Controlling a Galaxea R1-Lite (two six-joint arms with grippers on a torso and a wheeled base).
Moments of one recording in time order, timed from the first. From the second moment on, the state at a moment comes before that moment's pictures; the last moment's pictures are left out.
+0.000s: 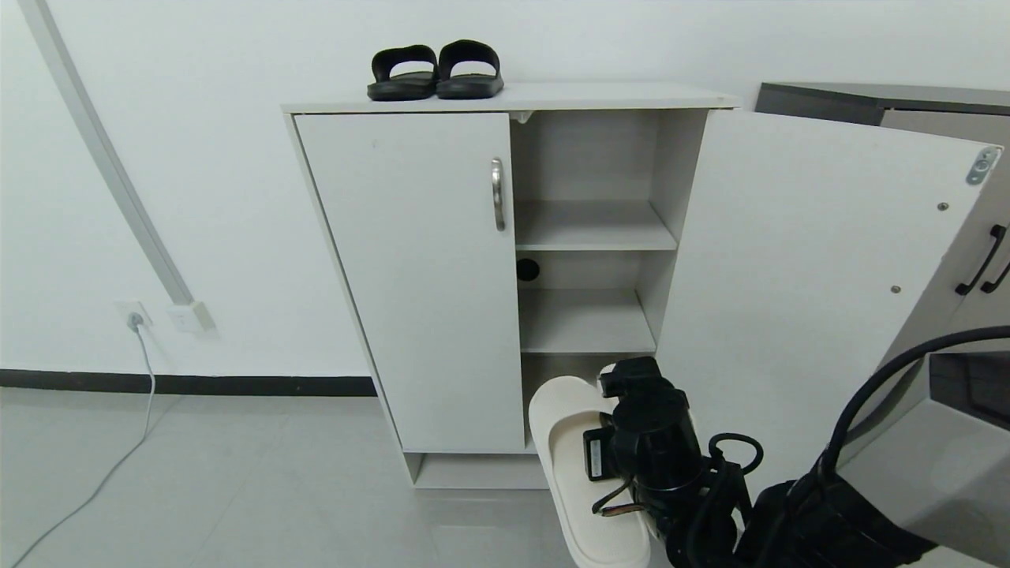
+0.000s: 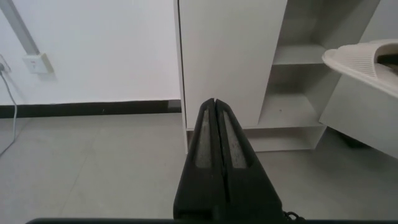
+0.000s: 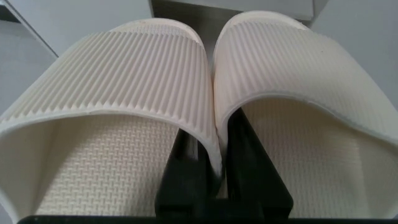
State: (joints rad) left arm 0.00 0.00 0.00 0.00 -0.01 0.02; right arm 0.86 2.09 -0.79 -0.91 -0.64 0.27
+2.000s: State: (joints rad) left arm 0.00 0.00 0.00 0.00 -0.01 0.02; right arm 0.74 2.31 -0.93 -1.36 -0.67 -0.03
